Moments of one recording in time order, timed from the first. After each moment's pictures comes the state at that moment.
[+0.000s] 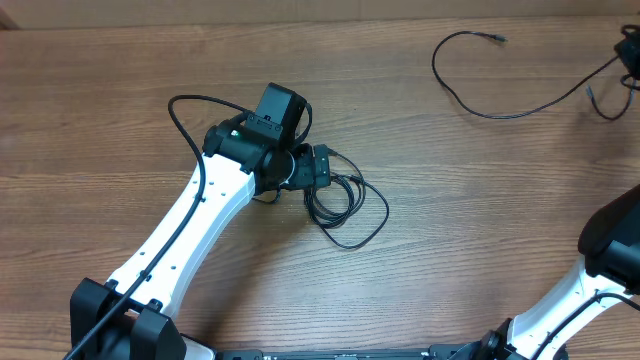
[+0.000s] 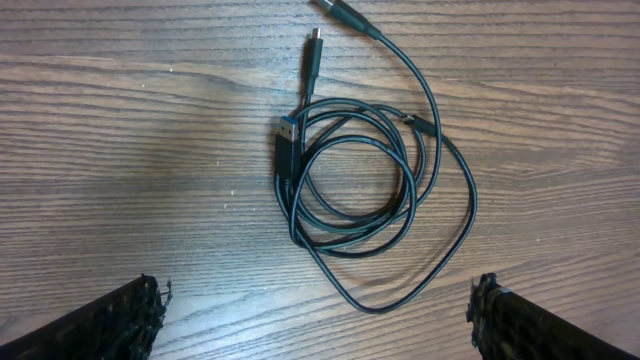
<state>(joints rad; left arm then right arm) -0.44 1.61 1.37 -0.99 0.11 -0.55 -0.51 2.10 2.05 -0.74 -0.20 0.46</state>
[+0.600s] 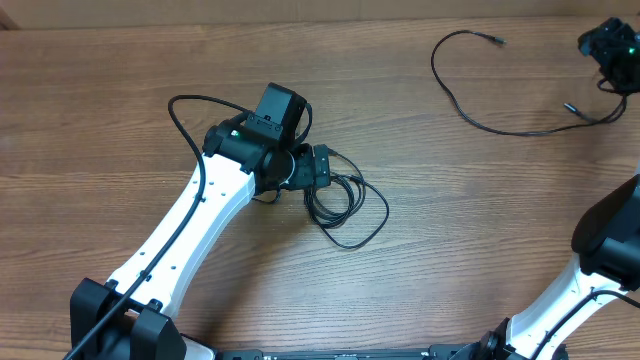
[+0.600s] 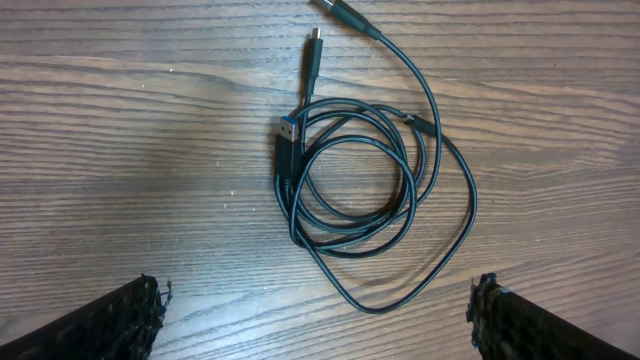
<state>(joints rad) -0.44 1.61 1.37 -0.99 0.11 -0.55 -0.46 2.10 2.01 -0.80 -0.25 0.38</state>
